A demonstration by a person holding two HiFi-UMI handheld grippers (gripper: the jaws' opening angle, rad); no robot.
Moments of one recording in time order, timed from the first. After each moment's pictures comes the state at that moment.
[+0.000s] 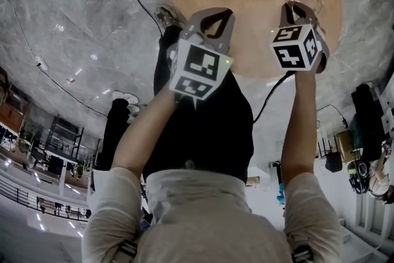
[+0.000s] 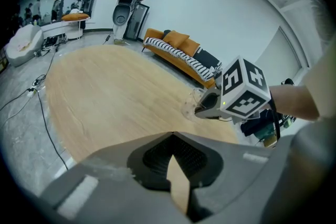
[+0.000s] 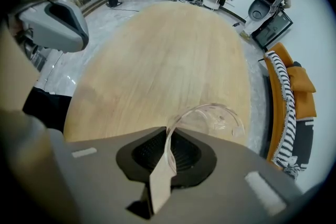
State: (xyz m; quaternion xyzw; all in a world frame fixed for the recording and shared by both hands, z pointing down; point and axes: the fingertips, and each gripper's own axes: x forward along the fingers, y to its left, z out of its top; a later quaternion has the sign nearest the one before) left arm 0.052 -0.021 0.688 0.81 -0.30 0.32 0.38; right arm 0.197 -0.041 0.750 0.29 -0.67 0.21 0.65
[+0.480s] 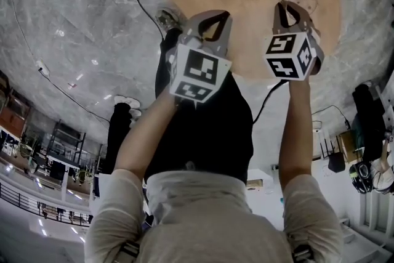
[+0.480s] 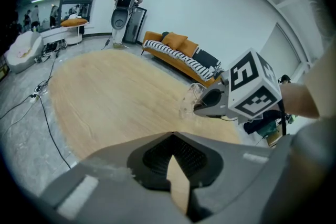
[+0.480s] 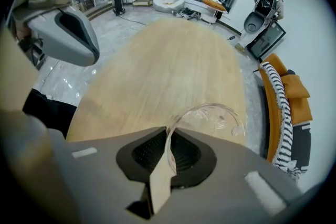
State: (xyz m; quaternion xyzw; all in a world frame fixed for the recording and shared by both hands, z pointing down) left arm 0.038 -0.022 0.679 0.82 -0.31 0.33 0.36; right arm 0.162 -0.048 0.724 0.31 -0.70 0.17 0.62
